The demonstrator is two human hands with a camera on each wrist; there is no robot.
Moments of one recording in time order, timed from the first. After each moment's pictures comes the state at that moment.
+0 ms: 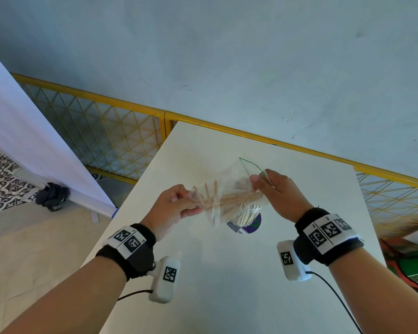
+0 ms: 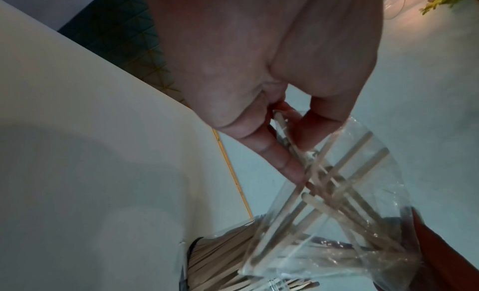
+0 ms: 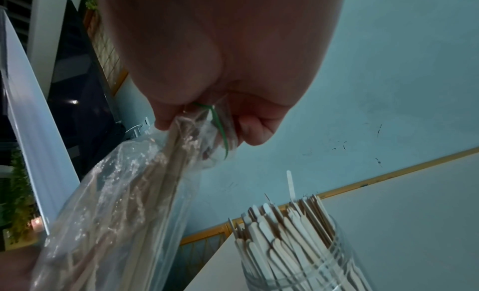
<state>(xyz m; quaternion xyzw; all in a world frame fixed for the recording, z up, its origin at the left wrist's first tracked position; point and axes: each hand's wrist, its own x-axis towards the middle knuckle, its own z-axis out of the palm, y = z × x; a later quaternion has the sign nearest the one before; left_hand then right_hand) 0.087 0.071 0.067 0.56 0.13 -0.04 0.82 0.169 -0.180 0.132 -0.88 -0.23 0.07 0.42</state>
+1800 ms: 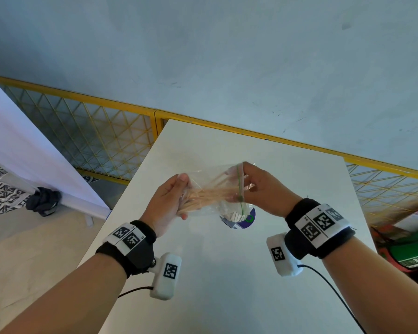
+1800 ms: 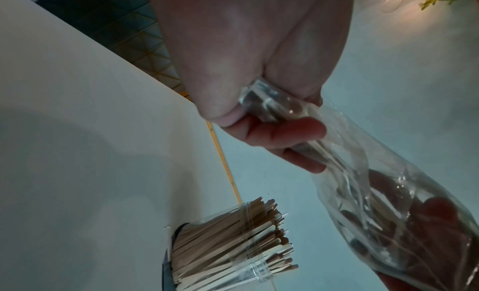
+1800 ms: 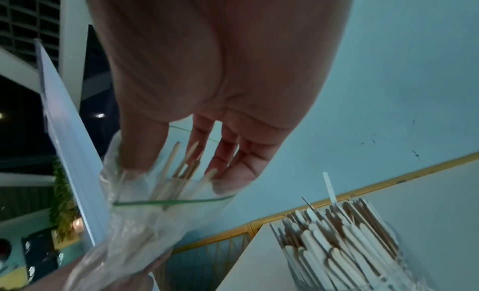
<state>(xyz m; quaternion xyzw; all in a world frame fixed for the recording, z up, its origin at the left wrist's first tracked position) 0.092 0.057 0.079 0.64 0.11 -0.02 0.76 0.160 -0.166 0.144 -0.83 -0.25 0.20 0.45</state>
